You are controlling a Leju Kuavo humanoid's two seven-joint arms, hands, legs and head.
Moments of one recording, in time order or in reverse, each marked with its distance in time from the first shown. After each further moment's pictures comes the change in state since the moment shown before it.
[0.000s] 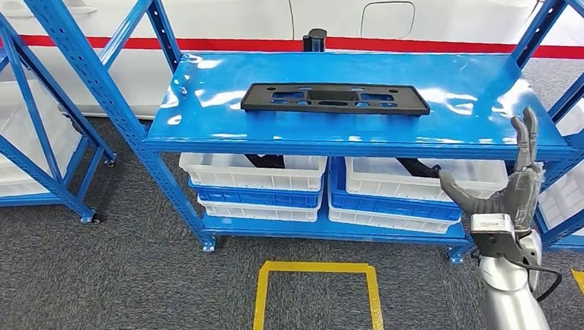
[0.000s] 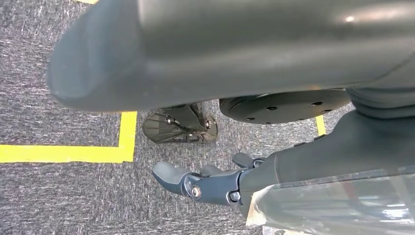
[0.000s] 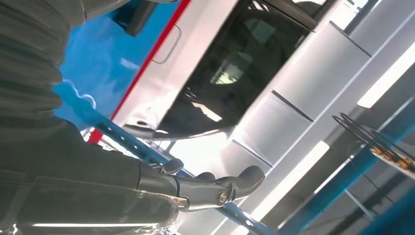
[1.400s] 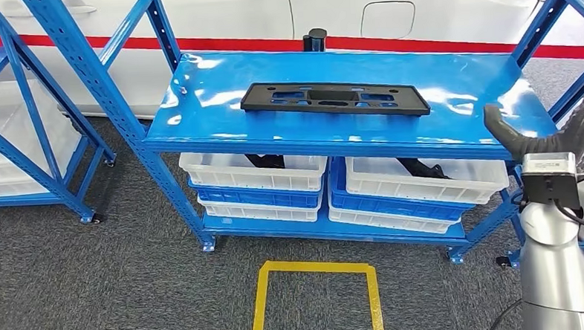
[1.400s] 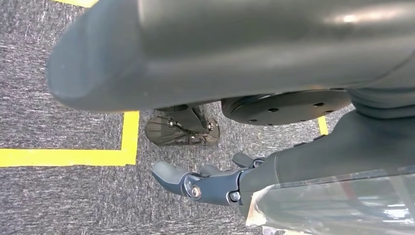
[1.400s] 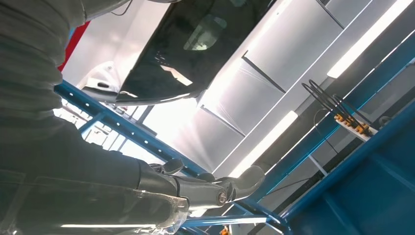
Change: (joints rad) left arm -0.002 0.005 -0.019 0.002 0.019 -0.025 -0.010; right arm -0.235 -0.106 -0.011 -0.034 0.006 0.057 0.125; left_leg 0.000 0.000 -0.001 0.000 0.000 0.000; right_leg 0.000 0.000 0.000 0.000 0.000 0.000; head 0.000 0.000
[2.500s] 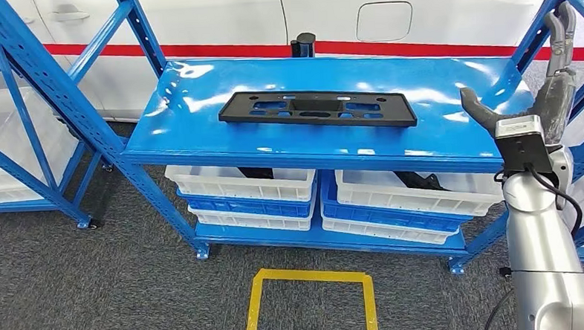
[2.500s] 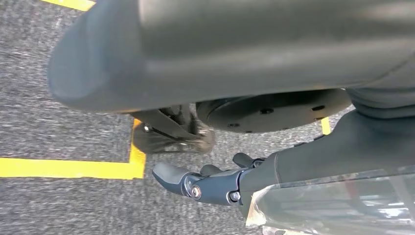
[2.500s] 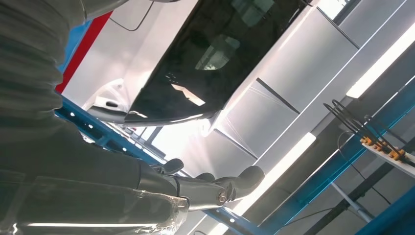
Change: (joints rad) left arm 0.013 -0.003 0.006 0.006 0.025 0.020 -0.009; right arm -0.143 -0.007 0.085 0.221 0.010 -0.004 -0.015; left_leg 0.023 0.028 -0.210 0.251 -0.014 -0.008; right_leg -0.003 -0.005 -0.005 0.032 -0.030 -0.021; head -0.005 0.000
